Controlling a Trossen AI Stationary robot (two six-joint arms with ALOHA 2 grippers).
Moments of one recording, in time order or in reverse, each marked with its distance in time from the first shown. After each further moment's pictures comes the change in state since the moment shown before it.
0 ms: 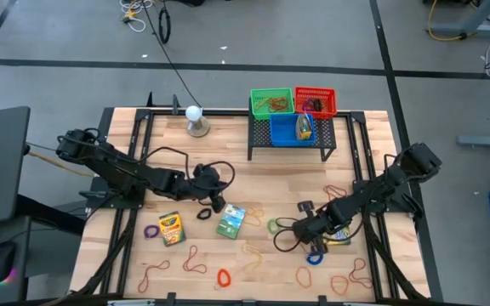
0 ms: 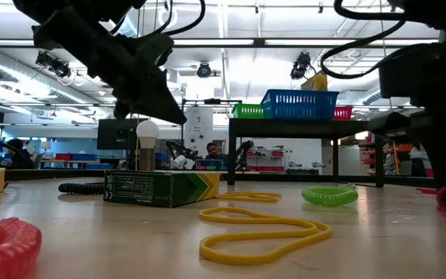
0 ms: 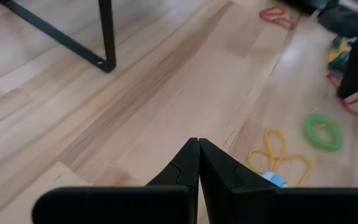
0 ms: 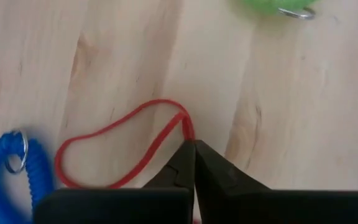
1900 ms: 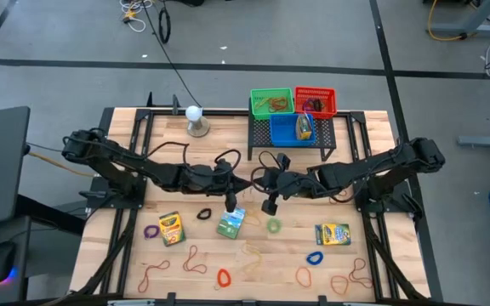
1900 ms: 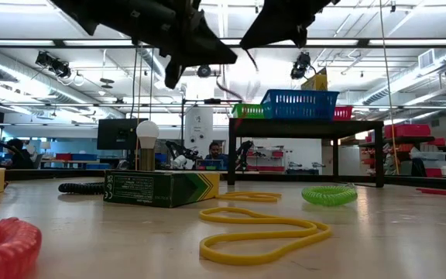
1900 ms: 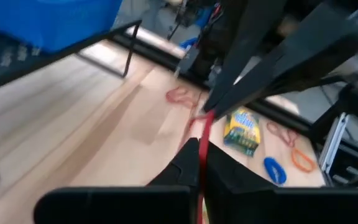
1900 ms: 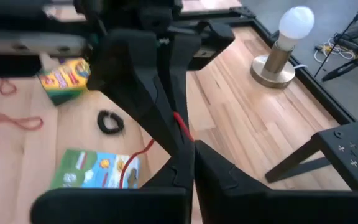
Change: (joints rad) left arm 0.054 0.053 0.153 0.271 0.202 0.159; right arm -0.290 -0.077 0.397 0.167 0.394 -0.044
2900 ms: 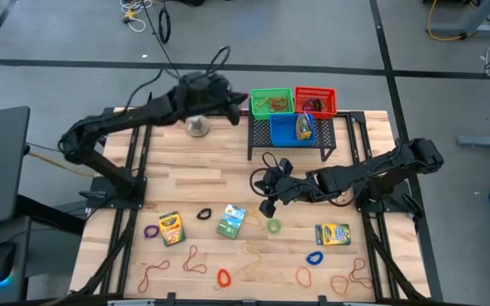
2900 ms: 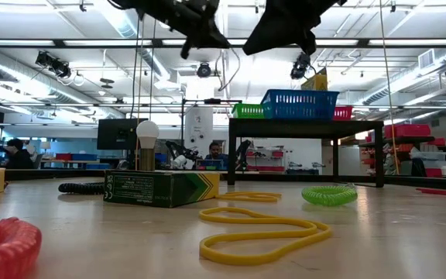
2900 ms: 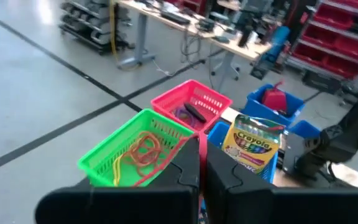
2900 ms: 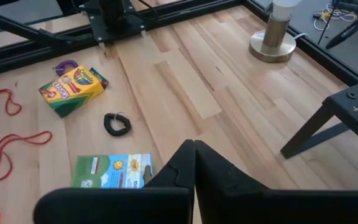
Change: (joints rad) left arm 0.595 -0.013 0.543 -0.482 0.281 0.250; right arm 0.025 0.016 -0.002 -0.025 0.032 0.203
